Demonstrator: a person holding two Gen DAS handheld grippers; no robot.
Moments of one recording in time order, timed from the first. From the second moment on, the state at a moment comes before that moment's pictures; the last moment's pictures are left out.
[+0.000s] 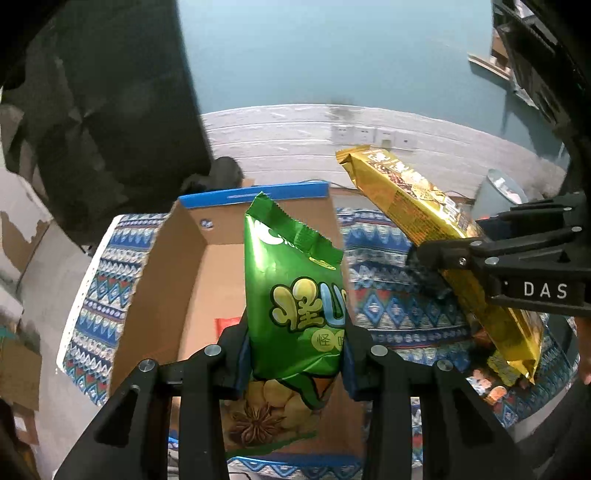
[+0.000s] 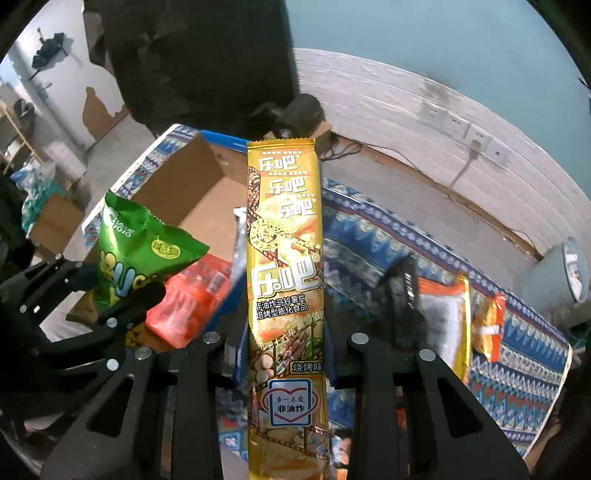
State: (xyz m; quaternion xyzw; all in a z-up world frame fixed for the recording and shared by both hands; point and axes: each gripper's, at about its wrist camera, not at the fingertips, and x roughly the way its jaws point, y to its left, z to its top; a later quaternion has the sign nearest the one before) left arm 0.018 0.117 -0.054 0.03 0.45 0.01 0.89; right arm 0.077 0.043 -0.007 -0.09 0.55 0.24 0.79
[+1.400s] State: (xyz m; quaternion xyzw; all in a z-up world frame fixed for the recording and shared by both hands) left arm 0.029 0.205 -0.083 -0.02 0.48 0.08 0.87; right arm 0.100 0.145 -0.045 -0.10 0.58 0.26 0.77
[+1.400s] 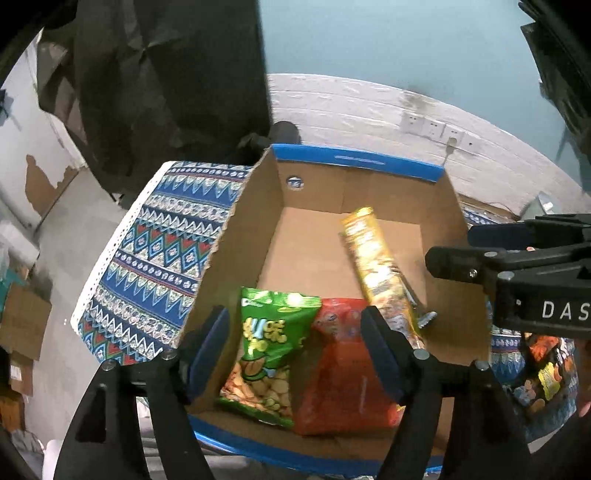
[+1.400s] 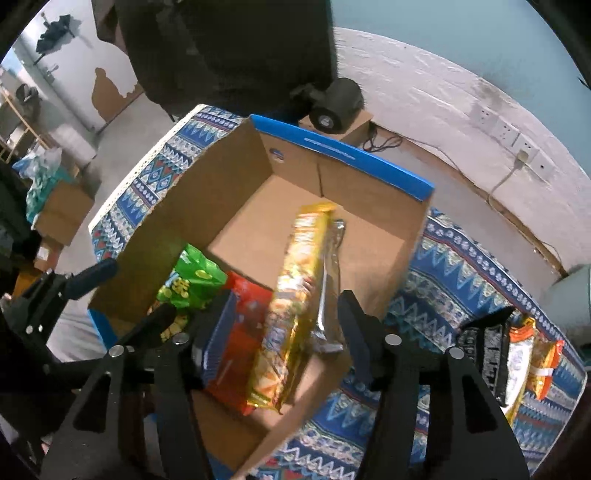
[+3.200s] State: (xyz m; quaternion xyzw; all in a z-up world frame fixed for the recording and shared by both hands) left arm -0.012 -0.070 -0.094 0.10 0.52 -0.21 0.82; right arm -0.001 -0.170 -0.040 -0.04 0.61 0.13 0.78
